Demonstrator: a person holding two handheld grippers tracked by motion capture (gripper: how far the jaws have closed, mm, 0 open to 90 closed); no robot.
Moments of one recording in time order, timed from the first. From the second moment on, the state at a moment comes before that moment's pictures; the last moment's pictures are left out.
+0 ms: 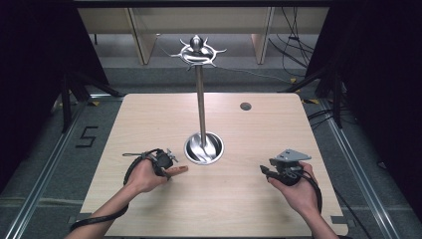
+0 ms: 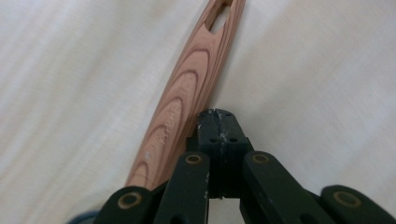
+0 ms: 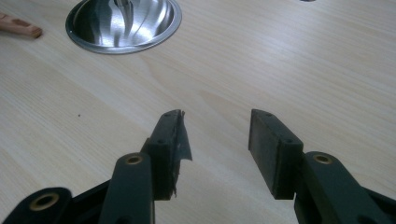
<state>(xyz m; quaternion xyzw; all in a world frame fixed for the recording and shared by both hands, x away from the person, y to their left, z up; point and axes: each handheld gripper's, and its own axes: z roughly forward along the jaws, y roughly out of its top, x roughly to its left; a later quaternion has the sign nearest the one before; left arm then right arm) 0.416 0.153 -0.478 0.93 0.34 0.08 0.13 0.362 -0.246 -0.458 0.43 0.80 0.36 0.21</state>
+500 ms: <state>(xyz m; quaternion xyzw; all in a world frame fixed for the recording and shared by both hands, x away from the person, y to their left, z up) 0.437 0.161 -0.468 0.89 0.41 0.12 0.18 0.361 -0.249 -0.459 0.43 0.79 0.37 0.22</state>
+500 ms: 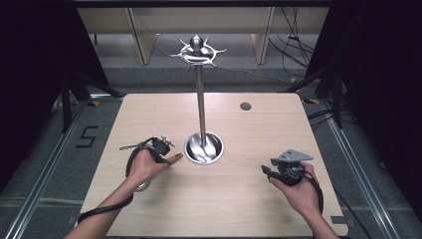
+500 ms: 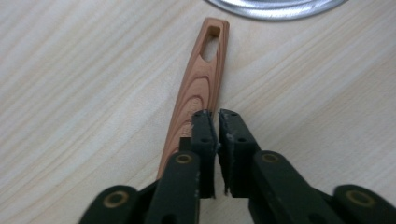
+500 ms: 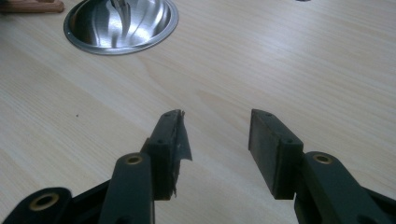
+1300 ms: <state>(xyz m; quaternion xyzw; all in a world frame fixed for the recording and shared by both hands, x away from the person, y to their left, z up) 0.447 0.177 -0.461 0.93 0.34 0.07 0.12 0.362 -0.252 -0.458 0.44 0.79 0.37 0.22</state>
